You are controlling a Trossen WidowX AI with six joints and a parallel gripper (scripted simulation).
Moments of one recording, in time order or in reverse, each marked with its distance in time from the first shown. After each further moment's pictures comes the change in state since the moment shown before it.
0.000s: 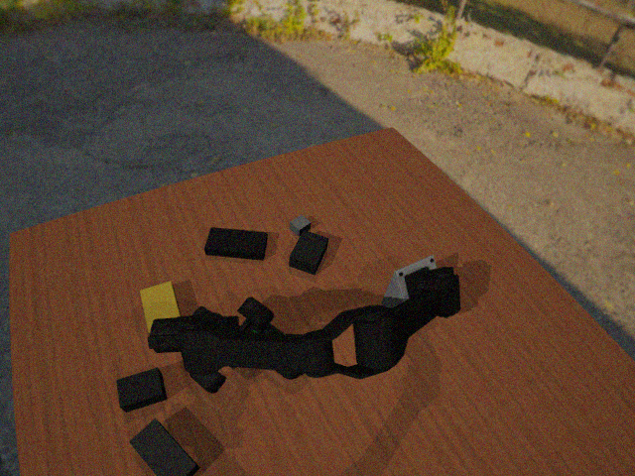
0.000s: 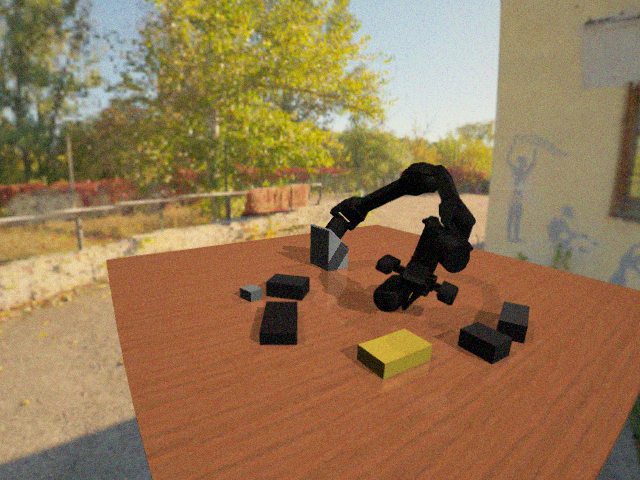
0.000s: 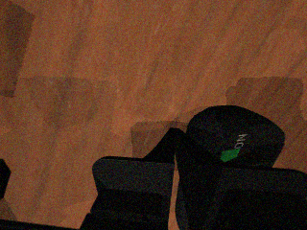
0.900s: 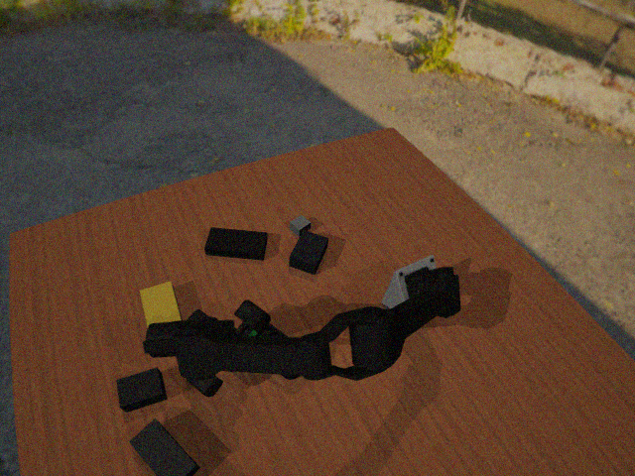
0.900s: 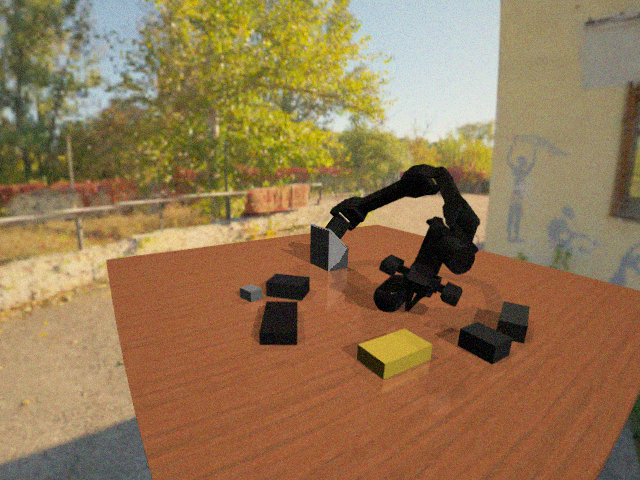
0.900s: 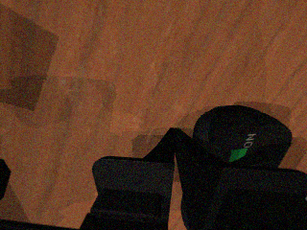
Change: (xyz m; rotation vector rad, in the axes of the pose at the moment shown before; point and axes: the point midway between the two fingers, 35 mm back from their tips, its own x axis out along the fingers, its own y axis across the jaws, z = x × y) arm -0.003 0.009 0.000 -0.005 0.000 -0.006
